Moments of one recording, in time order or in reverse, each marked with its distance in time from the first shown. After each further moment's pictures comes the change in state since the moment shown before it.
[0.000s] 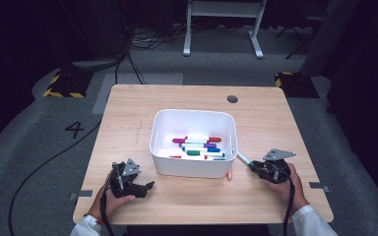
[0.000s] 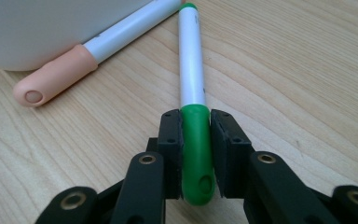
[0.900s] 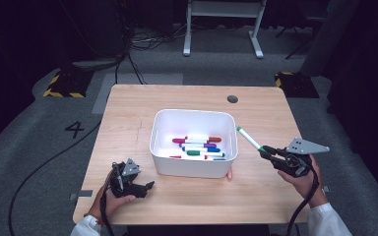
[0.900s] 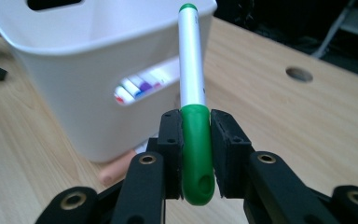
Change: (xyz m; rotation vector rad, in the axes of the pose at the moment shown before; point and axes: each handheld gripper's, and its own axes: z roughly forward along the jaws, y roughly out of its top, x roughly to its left) left arm 0.001 0.000 0.000 0.002 -0.008 -0.002; right arm -0.001 0.047 -0.082 -0.289 0.052 -0.070
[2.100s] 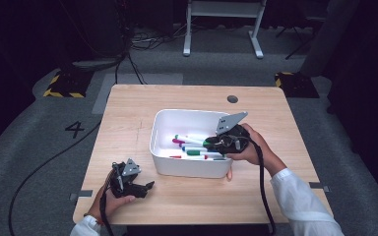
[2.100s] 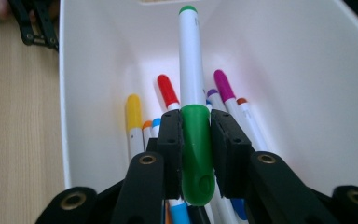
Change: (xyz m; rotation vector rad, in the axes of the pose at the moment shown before) left arm 0.000 0.000 0.000 -0.002 0.003 0.001; right arm 0.065 0.111 0.124 0.282 0.360 -0.329
